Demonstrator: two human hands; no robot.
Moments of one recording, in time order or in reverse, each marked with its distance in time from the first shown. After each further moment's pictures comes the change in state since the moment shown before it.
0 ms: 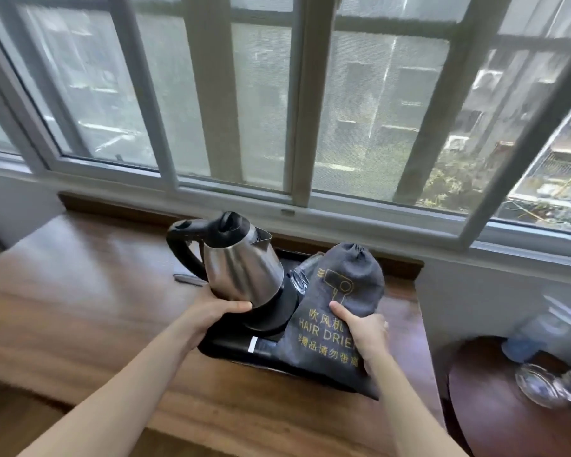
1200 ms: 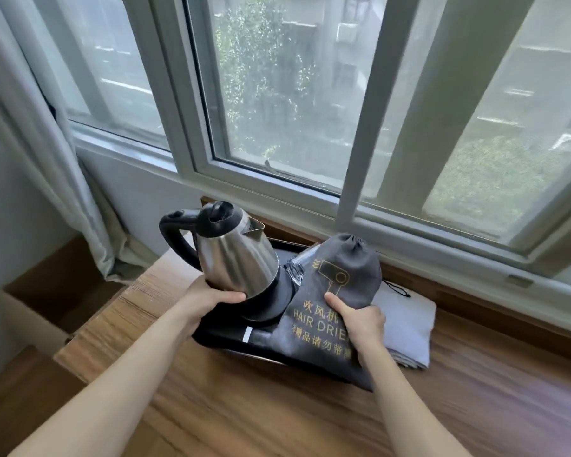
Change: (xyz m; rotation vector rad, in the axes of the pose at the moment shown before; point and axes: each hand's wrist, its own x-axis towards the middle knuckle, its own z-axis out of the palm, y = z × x) left_hand 0.113 0.010 -0.430 -0.019 0.265 -0.071; right_hand -0.037 -0.183 0.441 -0.202 -0.142 -0.063
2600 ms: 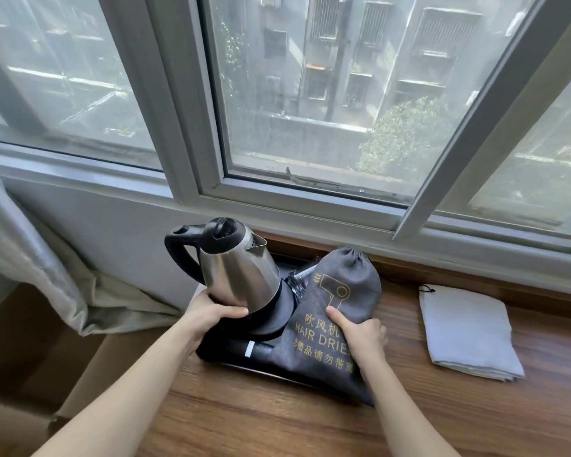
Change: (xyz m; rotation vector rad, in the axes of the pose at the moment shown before) left_hand 0.174 0.005 -0.149 0.059 -0.204 -0.079; right_hand -0.003 -0.073 0.181 -0.011 0.139 0.252
